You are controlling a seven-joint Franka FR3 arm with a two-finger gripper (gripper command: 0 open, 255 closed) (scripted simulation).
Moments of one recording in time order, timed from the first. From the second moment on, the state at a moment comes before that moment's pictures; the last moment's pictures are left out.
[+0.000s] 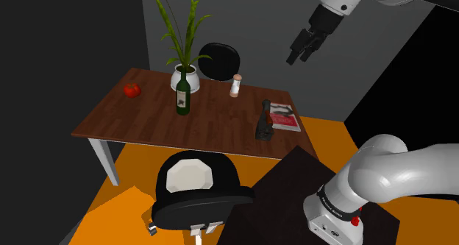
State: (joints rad) arm -0.02 -0.77 -0.05 -2.27 0.05 1.69 -0.04
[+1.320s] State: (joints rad) arm -0.13 -0.32 -0.15 -2.35 0.02 2.11 0.02
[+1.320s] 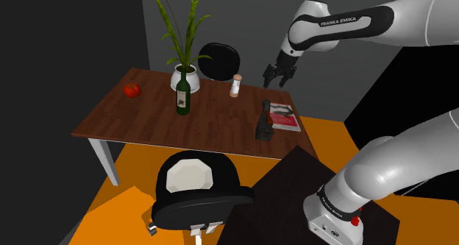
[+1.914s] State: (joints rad) arm -0.18 -0.02 -0.21 -2.28 0.05 2.28 0.03
